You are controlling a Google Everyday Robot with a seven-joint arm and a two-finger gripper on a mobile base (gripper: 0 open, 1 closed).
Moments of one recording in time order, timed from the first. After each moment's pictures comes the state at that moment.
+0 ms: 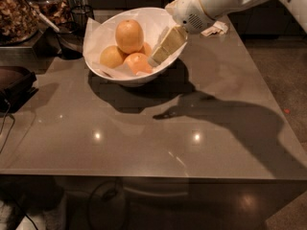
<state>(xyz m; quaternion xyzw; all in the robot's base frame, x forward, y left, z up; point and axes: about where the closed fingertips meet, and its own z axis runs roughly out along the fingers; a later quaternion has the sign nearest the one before) 0.631 -0.028 0.974 -0.59 0.69 0.15 0.39</state>
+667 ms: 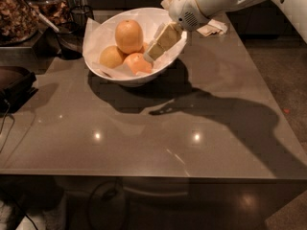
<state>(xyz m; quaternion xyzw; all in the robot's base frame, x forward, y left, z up) 0.645 -0.011 0.978 -0.59 0.68 0.16 0.41</state>
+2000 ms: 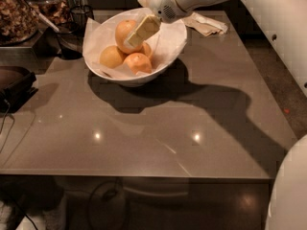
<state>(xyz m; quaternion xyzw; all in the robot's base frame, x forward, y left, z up) 0.691 0.035 0.983 -0.60 0.64 0.17 0.44</state>
